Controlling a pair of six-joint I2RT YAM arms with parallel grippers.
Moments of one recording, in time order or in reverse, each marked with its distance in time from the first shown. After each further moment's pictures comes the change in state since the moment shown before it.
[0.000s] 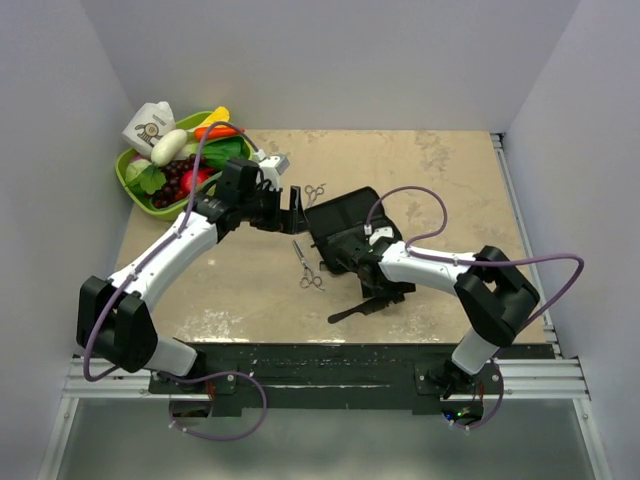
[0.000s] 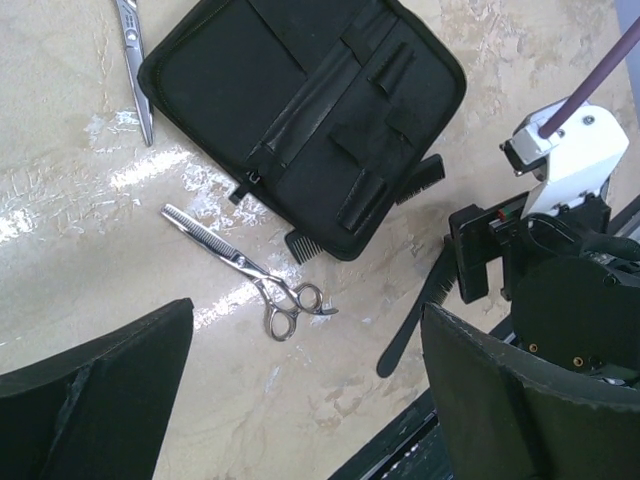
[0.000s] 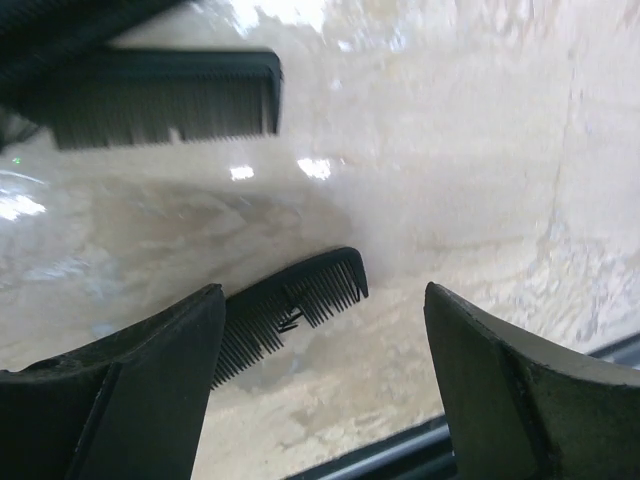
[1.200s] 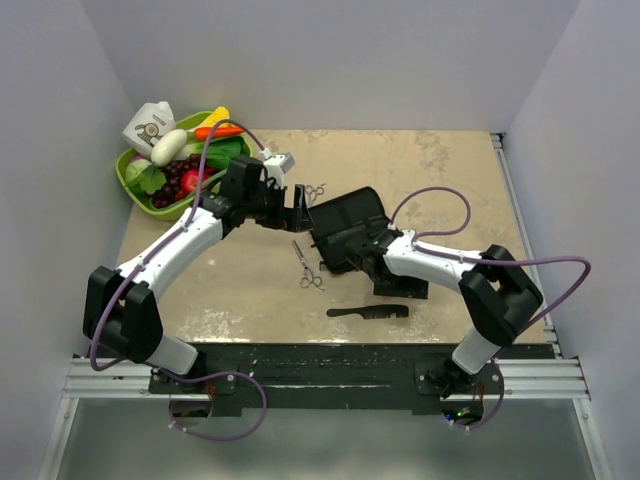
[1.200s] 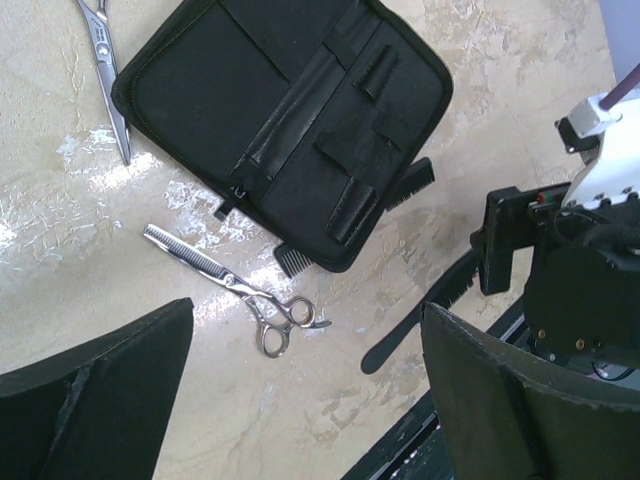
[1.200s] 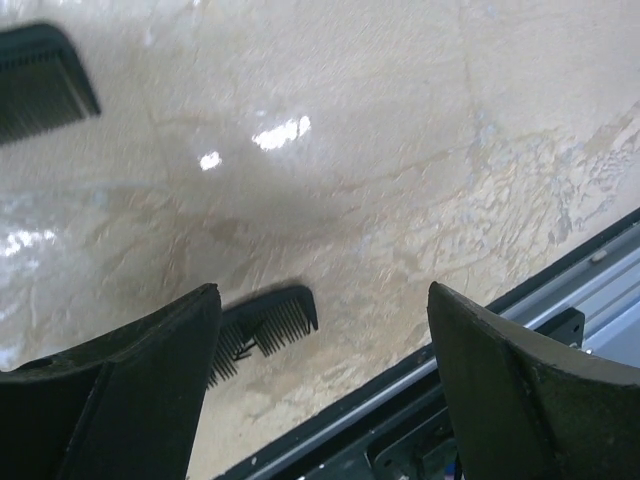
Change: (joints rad) left arm 0.000 0.063 0.017 0.043 0.051 0.009; right arm -0.036 -0.008 0.029 -0.258 0.000 0.281
